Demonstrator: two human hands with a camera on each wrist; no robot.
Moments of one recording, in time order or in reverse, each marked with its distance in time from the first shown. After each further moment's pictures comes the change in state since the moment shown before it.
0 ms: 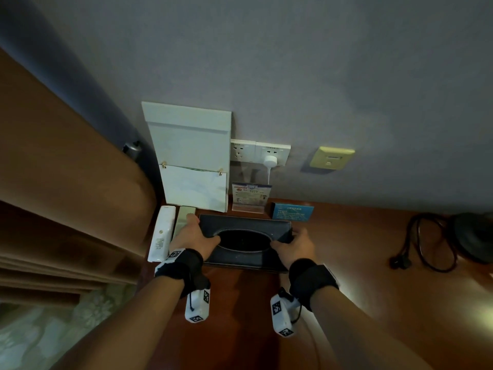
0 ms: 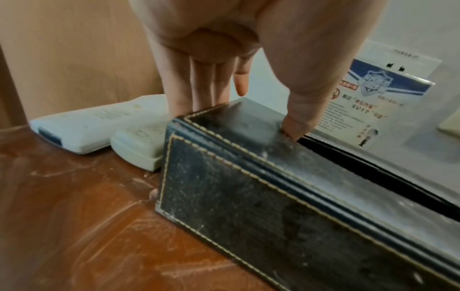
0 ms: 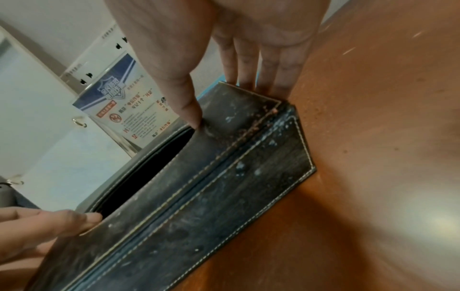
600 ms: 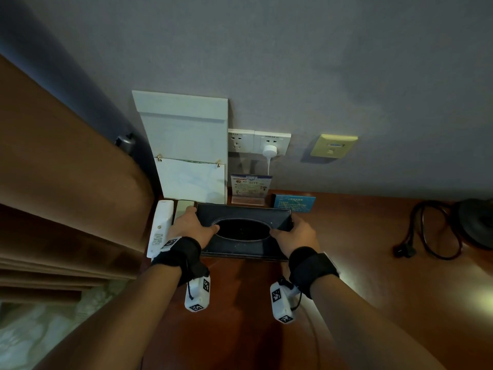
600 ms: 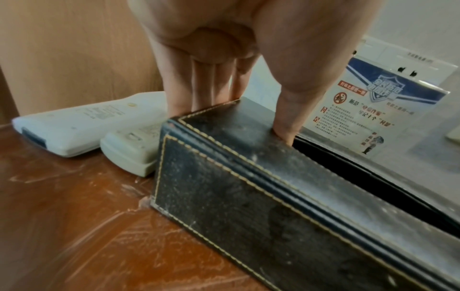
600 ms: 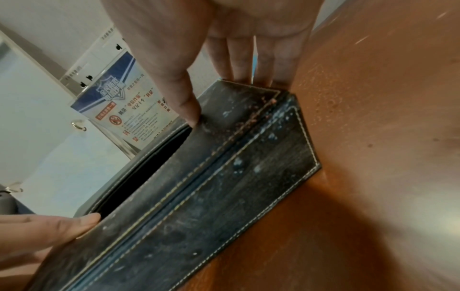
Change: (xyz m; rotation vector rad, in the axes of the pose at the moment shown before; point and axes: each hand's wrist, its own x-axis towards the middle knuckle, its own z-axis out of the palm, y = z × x) left_hand 0.019 -0.005 0.002 0.050 0.031 0.022; right_hand 0.009 -0.001 0.006 -0.151 0.025 -0.103
